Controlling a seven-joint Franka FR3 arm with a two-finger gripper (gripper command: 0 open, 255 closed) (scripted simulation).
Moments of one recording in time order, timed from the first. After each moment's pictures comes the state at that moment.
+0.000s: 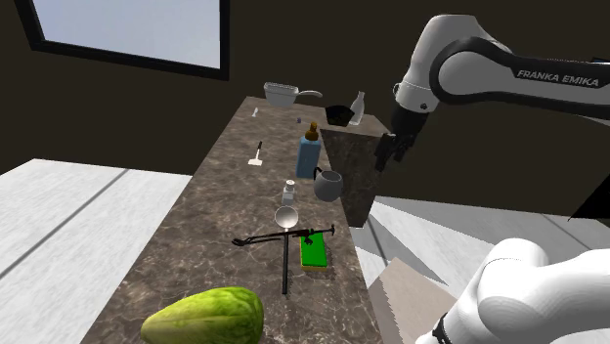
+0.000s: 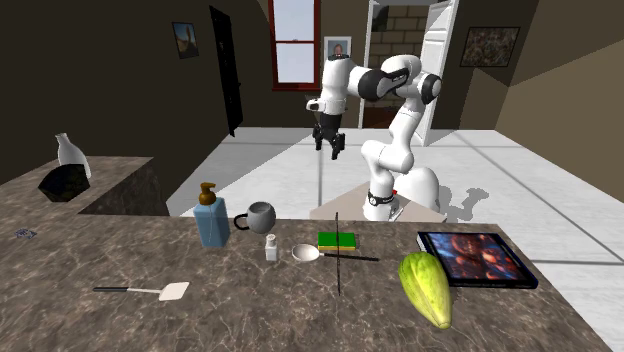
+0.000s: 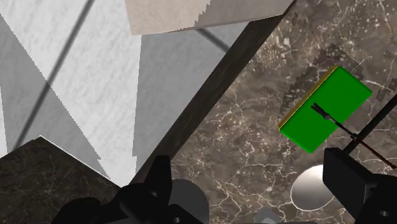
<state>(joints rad) 0.00 -0.75 -0.07 -2.38 -0.11 1.70 0.02</state>
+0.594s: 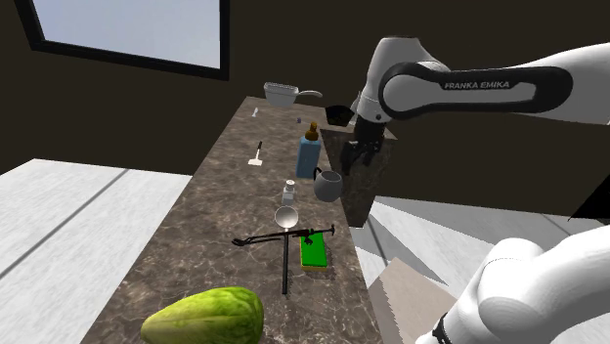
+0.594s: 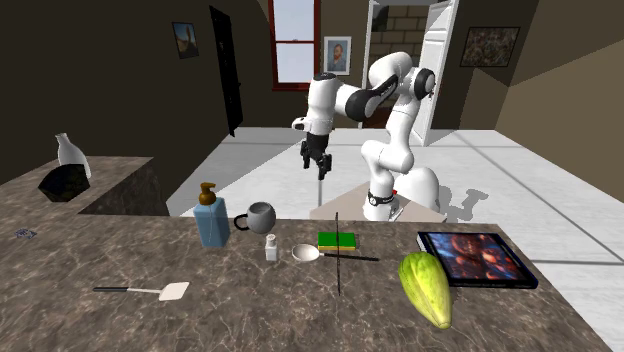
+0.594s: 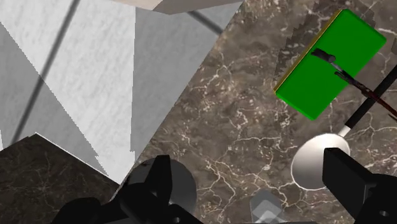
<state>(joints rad) 0.01 -0.50 -0.03 -2.33 -0.10 1.89 0.10</state>
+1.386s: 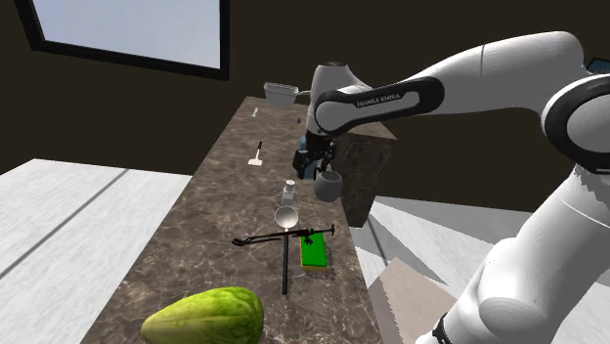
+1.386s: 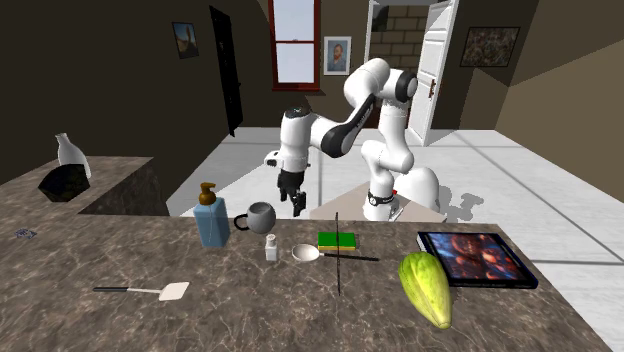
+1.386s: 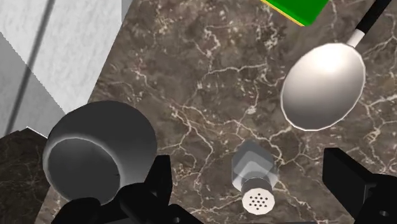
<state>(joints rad) 0.02 -0.05 0.01 -2.08 -0.12 2.08 0.24</state>
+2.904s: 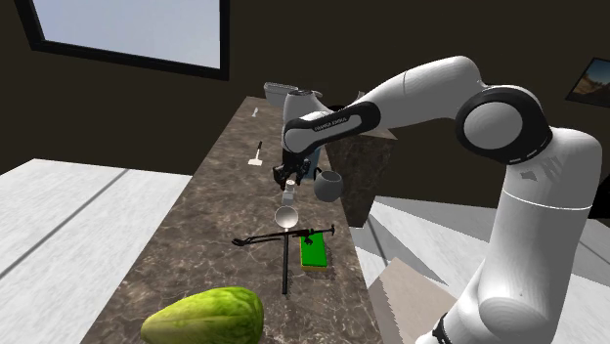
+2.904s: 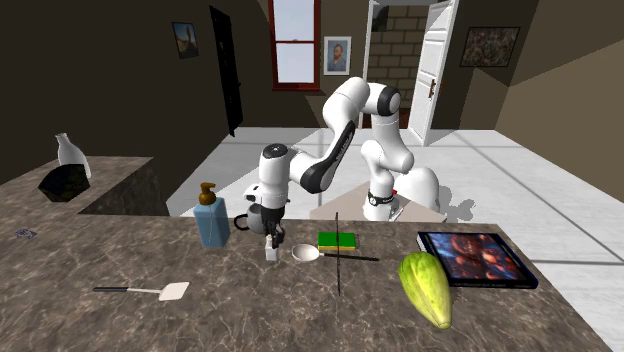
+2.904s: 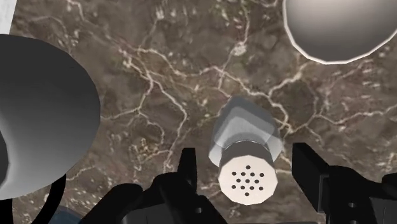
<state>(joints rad) 0.02 0.28 0.01 -1.88 -0.15 2.20 0.30</state>
